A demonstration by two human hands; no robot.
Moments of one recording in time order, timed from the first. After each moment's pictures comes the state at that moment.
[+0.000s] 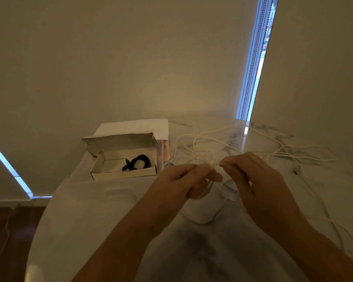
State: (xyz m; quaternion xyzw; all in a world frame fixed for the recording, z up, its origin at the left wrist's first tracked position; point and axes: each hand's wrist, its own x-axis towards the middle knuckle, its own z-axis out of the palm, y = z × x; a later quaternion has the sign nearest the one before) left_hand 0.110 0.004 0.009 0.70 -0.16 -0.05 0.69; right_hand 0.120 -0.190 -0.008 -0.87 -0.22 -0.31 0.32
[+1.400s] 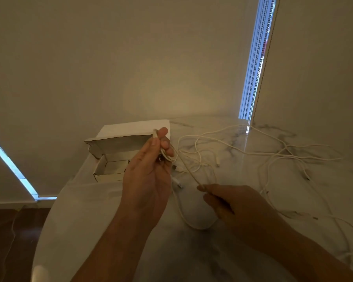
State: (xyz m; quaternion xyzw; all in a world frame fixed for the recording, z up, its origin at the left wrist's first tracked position) left_hand 0.120 0.020 0.023 0.32 -0.08 0.10 0.94; right_hand 0.105 -0.170 -0.018 -0.91 -0.25 -0.09 0.32
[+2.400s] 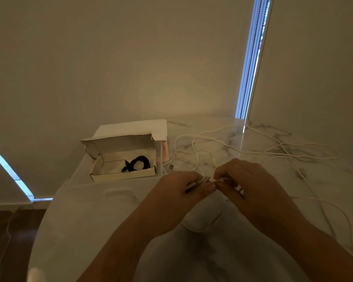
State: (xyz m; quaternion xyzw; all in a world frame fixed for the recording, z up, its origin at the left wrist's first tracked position) left_hand 0.107 0.007 0.008 0.89 -0.21 0.03 0.40; right_hand 0.114 -0.191 -0.006 -0.90 -0.28 -0.27 0.22
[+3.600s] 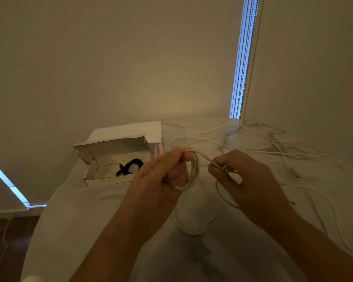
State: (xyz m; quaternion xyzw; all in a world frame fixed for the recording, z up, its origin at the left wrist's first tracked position) left_hand 0.106 0.010 0.021 0.47 -0.18 -0.08 0.86; right_hand 0.118 -0.188 0.006 -0.86 -0.26 -0.31 0.33
